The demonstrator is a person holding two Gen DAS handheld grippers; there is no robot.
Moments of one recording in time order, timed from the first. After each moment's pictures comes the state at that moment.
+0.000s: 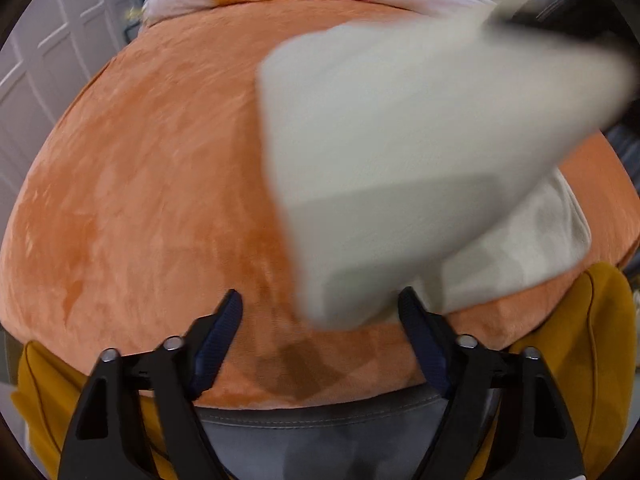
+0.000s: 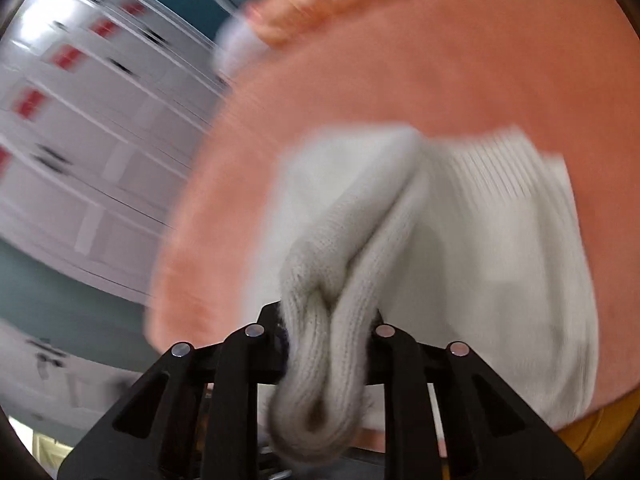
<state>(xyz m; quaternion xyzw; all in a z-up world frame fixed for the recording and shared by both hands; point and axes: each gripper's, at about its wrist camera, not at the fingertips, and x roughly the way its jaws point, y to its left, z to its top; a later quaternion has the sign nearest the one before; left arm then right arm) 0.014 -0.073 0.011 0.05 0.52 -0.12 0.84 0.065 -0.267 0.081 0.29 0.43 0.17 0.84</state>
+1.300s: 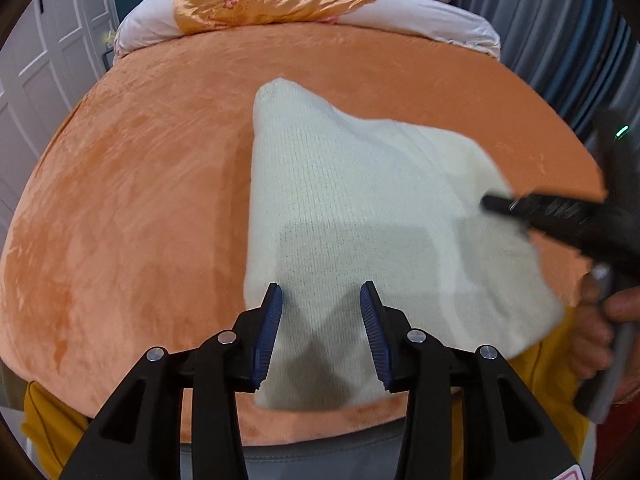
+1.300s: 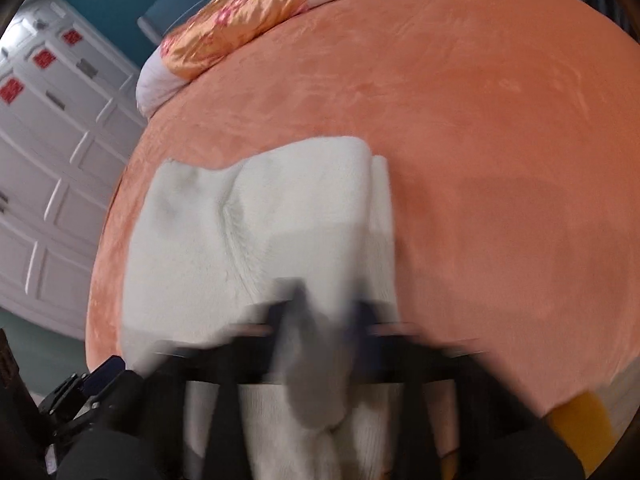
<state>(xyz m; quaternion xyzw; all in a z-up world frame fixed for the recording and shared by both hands) 0.033 -0.151 0.059 0.06 0.50 -0.15 0.85 0.043 -0.374 0.008 0.26 0.46 0.02 0.85</state>
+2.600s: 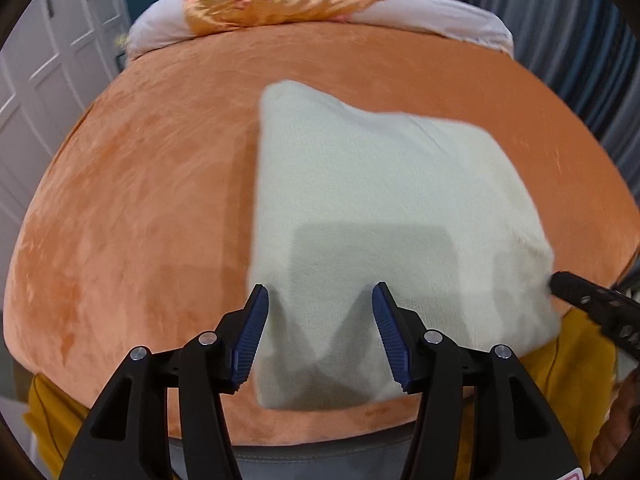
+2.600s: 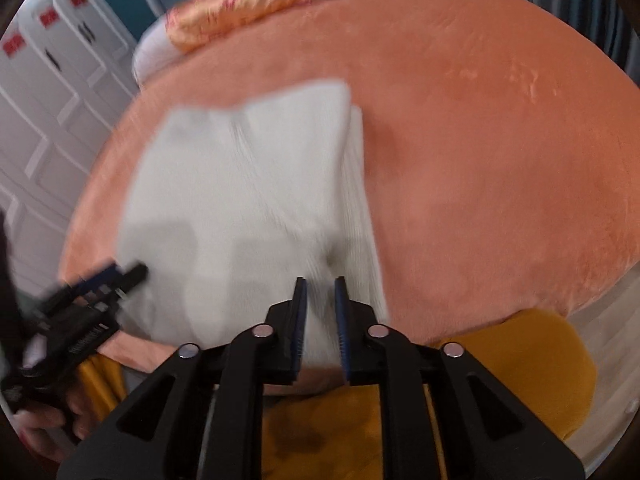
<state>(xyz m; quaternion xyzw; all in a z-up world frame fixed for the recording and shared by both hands) 0.040 -0.146 0.055 0.07 0.49 -0.12 0.86 -0.043 -0.350 0.030 0.21 0.47 -0.02 0.86</state>
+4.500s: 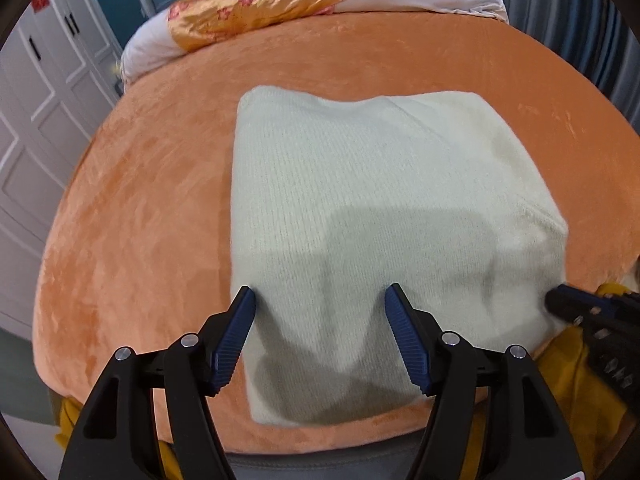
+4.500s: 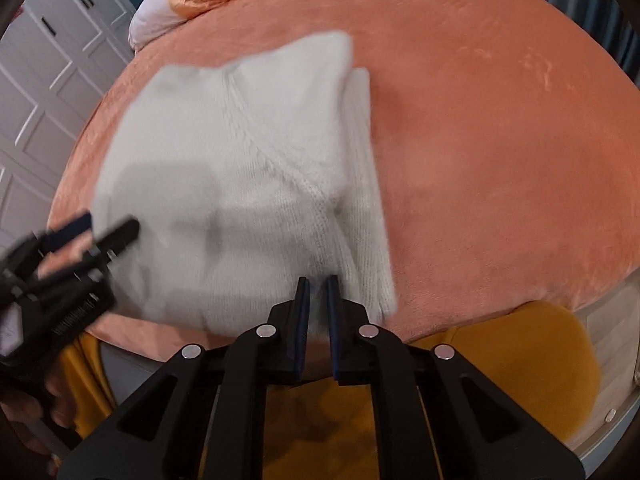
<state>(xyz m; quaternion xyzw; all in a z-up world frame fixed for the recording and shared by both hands) 0.040 -0.176 0.042 0.14 0.50 -0.10 0.85 -0.035 -0.338 0.001 0.17 0.52 -0.02 0.84</state>
